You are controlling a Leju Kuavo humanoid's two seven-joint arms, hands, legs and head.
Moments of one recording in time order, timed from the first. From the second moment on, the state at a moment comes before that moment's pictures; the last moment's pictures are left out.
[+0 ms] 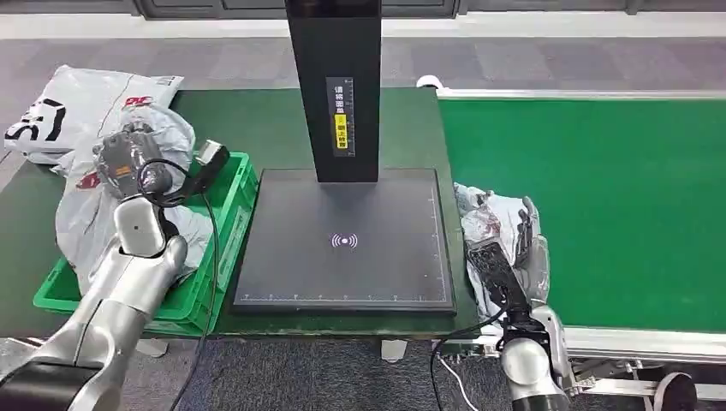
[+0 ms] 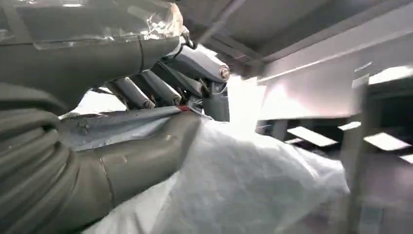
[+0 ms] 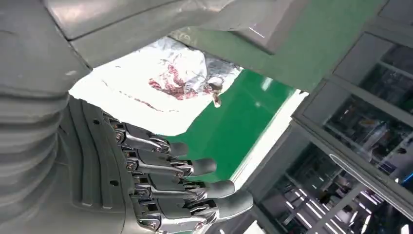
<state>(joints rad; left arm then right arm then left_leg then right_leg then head) -0.73 0.18 0.03 -0.73 -1.51 0.67 0.46 -0.11 0.18 0.08 -1.35 0.69 -0.34 -0.26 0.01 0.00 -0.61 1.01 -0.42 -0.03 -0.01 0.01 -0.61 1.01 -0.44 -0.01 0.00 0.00</state>
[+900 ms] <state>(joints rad) -0.77 0.10 0.16 -0.42 -1.09 0.31 -0.01 -0.10 0.18 0.07 -1.33 0.68 -0.33 -0.24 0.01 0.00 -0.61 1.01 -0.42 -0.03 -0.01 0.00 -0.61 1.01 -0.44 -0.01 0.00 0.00</state>
